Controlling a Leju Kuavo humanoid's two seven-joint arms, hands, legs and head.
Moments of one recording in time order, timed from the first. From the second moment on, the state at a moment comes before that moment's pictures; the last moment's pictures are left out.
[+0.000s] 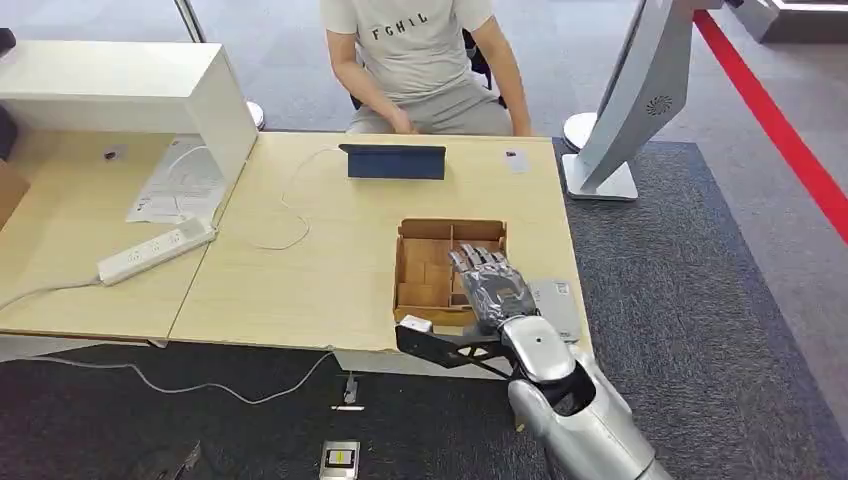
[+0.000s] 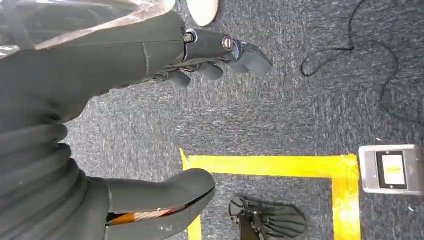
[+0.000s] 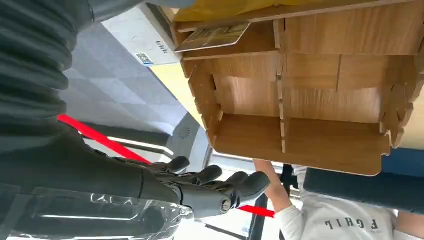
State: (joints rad) left arm -0.18 0.31 -0.68 -0.19 0.86 0.06 -0.06; right arm -0.50 -0.05 0.70 -1.25 1.20 0.35 0.28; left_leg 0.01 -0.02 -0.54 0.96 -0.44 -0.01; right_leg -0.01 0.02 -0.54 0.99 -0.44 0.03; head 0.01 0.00
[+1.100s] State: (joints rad) left arm -0.16 0.32 -0.68 -0.19 0.89 0.07 -0.07; right arm -0.47 -0.05 0.71 -1.20 1.22 0.32 0.27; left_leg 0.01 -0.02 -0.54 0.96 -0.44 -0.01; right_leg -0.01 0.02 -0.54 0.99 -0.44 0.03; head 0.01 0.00
